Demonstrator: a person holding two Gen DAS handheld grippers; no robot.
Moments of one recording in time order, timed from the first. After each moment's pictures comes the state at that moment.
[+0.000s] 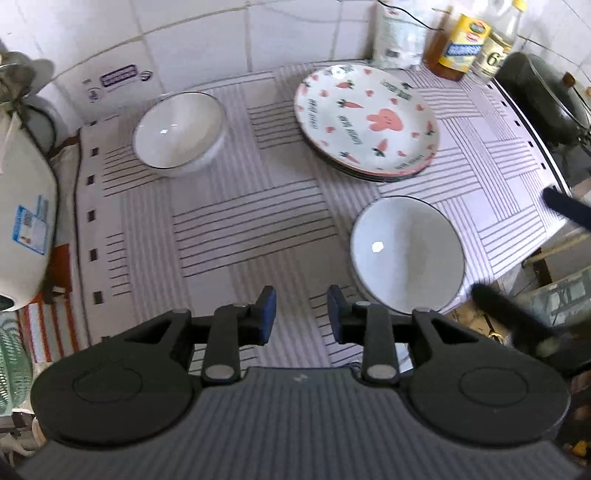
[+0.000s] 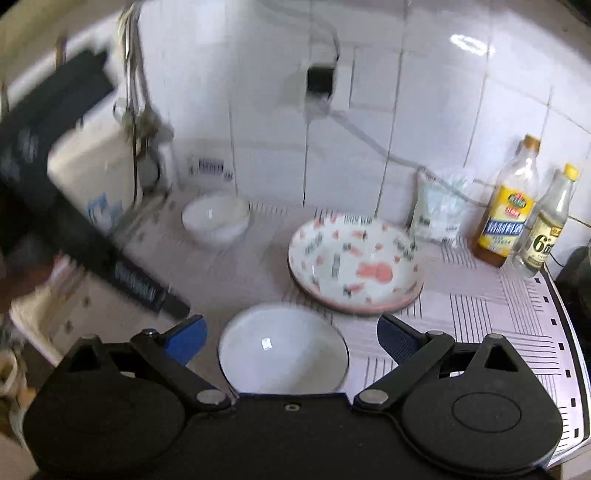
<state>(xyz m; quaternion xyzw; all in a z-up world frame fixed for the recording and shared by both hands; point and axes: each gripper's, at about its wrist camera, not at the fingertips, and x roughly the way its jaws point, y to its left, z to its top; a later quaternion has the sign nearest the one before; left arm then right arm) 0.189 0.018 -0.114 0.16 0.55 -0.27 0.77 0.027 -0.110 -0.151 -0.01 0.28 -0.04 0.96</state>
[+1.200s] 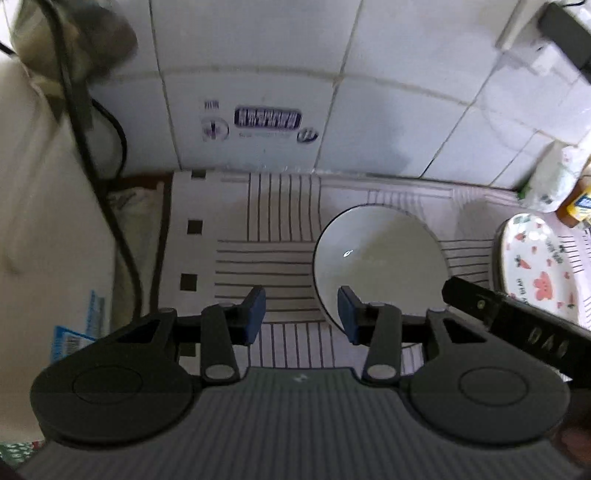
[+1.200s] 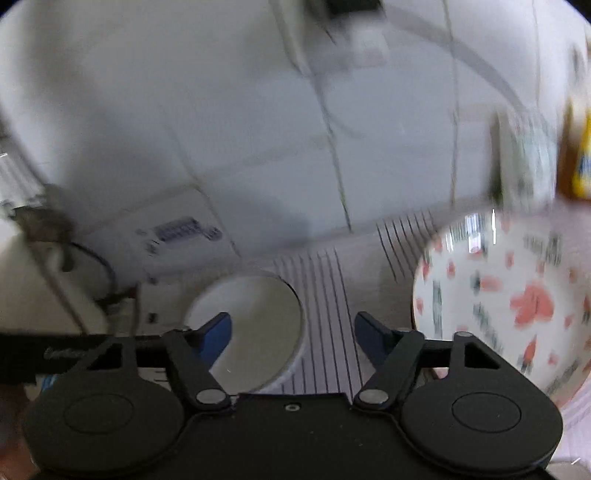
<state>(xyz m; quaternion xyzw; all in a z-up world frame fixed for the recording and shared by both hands) 0.409 0.108 -0.185 0.03 0.51 -0.20 0.83 0.291 -0.075 -0.206 0.23 0.33 -0.13 0.91</state>
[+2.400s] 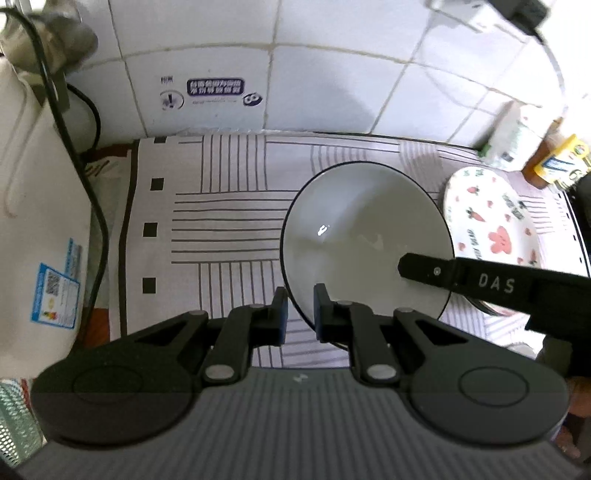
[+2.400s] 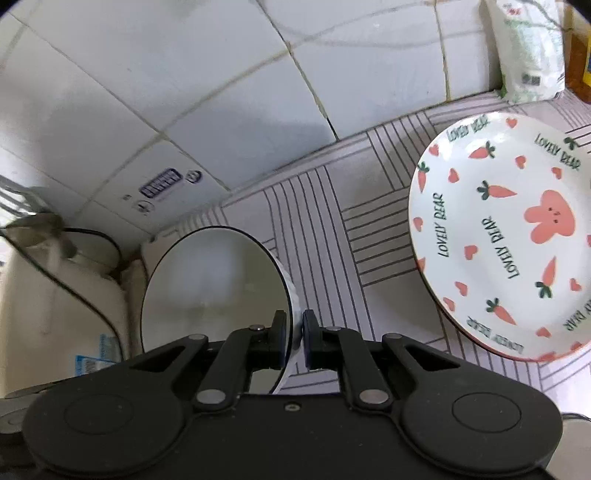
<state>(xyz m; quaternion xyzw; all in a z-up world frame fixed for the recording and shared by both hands) 0.349 0.084 -0.150 0.06 0.55 -0.23 0.80 0.276 -0.102 -0.204 0.30 0.41 -0.07 0.86</state>
